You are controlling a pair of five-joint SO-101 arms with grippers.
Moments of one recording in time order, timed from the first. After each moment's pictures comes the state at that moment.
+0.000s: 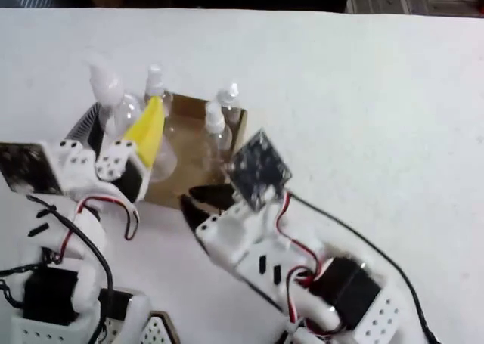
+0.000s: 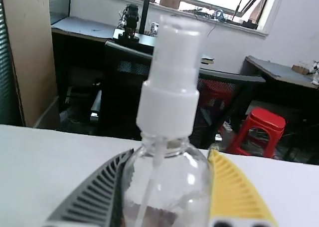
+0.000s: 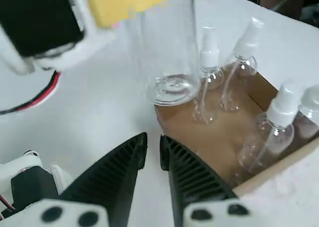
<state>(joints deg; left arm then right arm) 2.9 -74.9 43.8 46.2 16.9 -55.2 -65.3 39.5 60.0 -6.0</state>
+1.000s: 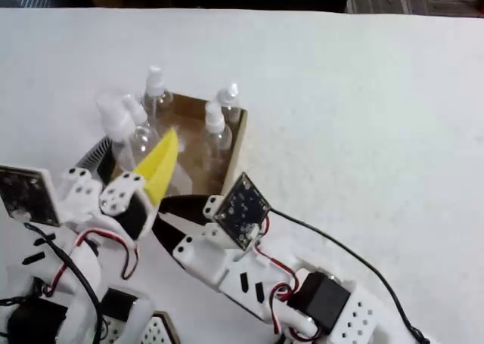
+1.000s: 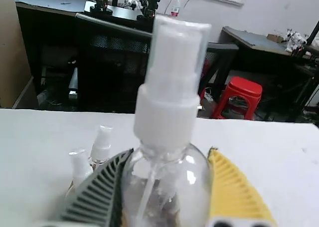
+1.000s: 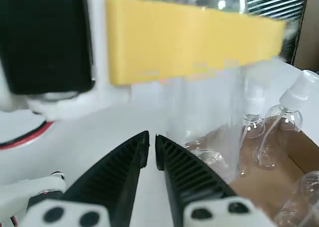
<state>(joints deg) 10.0 -83.5 41.8 61.8 13.1 -59.1 -71.4 57.3 35.1 -2.2</state>
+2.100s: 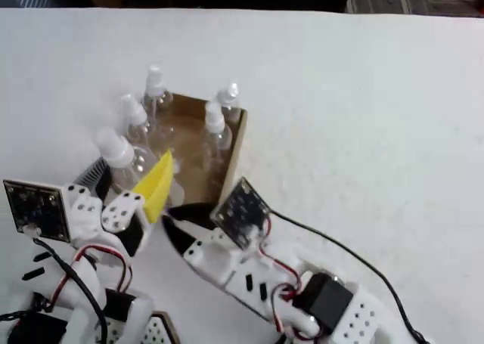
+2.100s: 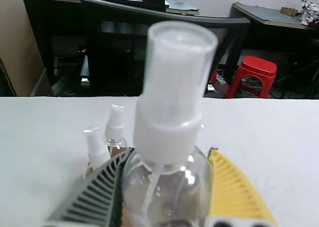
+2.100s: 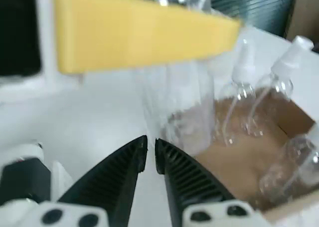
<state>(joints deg) 7.2 -89.1 46.7 65.5 9.2 -57.4 -72.3 60.7 44.9 -2.0</state>
